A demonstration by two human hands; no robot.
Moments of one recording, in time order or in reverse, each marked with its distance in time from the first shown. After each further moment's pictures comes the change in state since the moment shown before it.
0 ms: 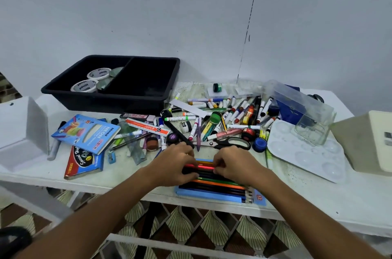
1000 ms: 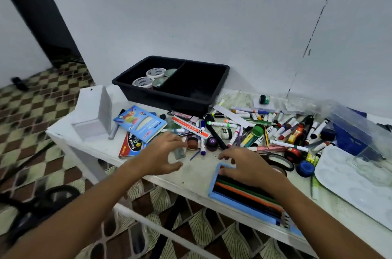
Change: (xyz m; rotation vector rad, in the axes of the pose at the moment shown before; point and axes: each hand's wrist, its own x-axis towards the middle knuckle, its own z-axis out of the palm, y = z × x) left_hand -0.095 -0.056 -0.044 0.028 0.145 -0.423; right_hand 0.043 -0.040 -0.005 0.066 -0.032 -0.232
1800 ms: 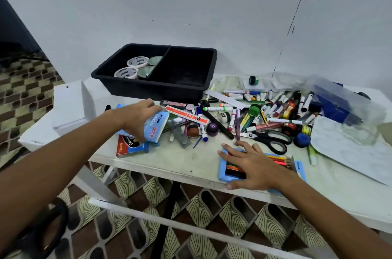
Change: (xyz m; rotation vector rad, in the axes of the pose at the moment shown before) left_hand 0.052 -0.088 -0.065 0.368 -0.485 0.007; right_hand -0.030 -0.004 0.046 -0.266 -0.203 0.002
